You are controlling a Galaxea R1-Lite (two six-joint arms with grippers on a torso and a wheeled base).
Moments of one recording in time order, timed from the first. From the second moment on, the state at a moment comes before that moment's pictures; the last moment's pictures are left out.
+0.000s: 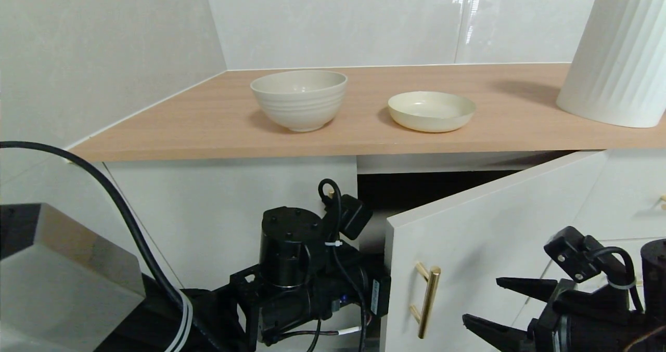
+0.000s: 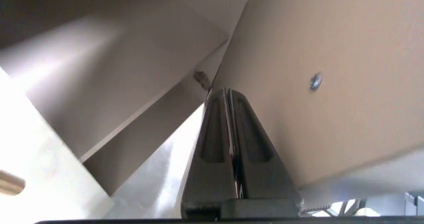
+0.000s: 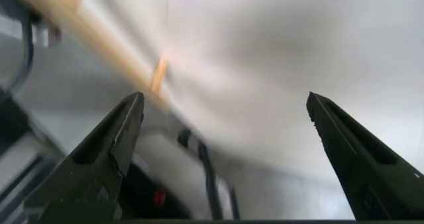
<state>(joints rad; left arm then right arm) -0.82 1.95 -0.68 -1.00 -0.20 -0.24 0.60 1.38 -0.26 -0.70 0.14 0.11</state>
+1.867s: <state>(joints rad) -0.90 2.05 -0.80 -0.97 -0.19 -0.24 0.60 1.09 -0.37 -0.68 0.17 0.25</state>
